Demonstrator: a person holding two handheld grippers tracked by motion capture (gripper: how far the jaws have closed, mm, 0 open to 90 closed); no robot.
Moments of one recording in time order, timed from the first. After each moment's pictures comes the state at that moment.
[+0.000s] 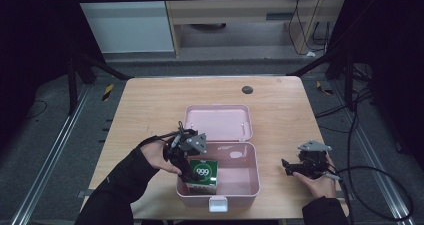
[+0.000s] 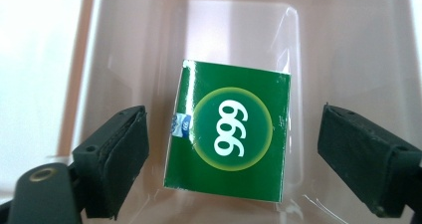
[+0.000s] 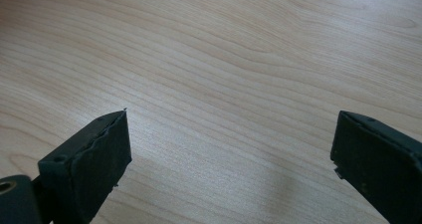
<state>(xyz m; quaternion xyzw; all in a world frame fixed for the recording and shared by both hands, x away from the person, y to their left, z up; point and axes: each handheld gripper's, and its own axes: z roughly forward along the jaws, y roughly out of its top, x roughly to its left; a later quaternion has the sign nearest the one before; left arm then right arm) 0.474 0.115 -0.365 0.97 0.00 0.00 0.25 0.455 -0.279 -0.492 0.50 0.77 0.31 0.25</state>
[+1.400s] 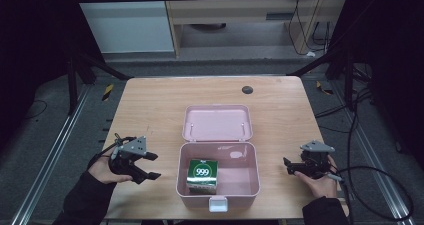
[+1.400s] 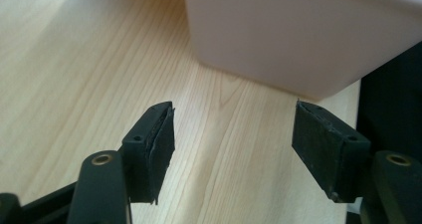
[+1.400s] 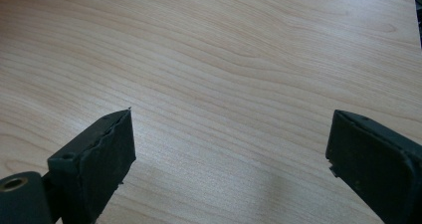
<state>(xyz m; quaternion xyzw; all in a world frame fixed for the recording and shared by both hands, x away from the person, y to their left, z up) 0.461 0.264 -0.405 0.94 0.14 0.03 0.32 0.453 -0.283 -0.489 0.50 0.76 0.32 0.27</state>
